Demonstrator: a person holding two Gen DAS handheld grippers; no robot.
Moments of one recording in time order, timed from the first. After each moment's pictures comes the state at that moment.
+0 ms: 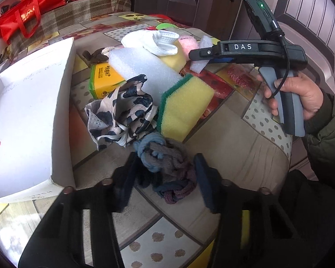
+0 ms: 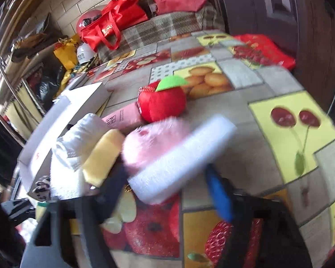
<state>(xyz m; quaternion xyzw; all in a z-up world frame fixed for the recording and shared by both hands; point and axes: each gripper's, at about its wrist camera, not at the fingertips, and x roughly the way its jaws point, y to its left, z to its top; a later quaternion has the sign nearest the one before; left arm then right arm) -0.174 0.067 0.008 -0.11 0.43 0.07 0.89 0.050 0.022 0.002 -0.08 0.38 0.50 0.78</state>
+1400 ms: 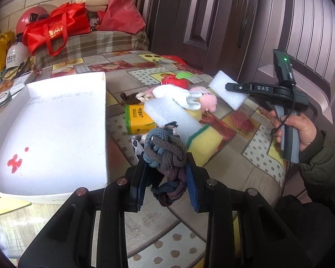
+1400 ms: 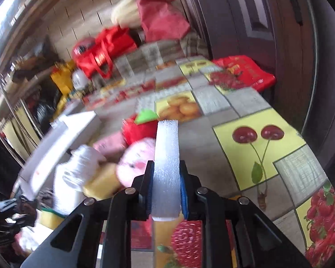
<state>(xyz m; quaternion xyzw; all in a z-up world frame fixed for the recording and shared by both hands) -0.221 0.083 0.047 -0.13 0.29 0.13 0.94 0.051 -0.030 0.037 -0.02 0.30 0.49 0.82</state>
